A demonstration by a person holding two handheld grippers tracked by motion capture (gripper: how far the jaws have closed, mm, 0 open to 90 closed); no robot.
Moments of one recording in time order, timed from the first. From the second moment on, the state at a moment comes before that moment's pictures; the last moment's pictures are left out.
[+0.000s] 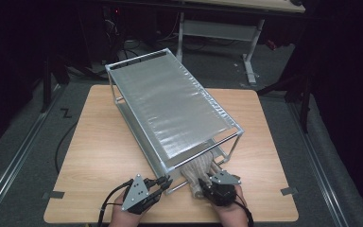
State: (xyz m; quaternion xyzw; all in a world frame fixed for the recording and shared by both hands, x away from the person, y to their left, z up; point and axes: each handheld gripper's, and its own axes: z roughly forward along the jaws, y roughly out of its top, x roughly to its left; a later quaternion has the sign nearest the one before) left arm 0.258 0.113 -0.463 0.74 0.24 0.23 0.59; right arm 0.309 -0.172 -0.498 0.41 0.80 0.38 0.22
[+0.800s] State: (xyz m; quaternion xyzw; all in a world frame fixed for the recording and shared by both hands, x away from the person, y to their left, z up) left arm 0.257 0.114 -0.463 0.74 0.24 0.24 0.59; right arm 0.329 -0.205 -0.498 0.46 0.78 0.36 0.23
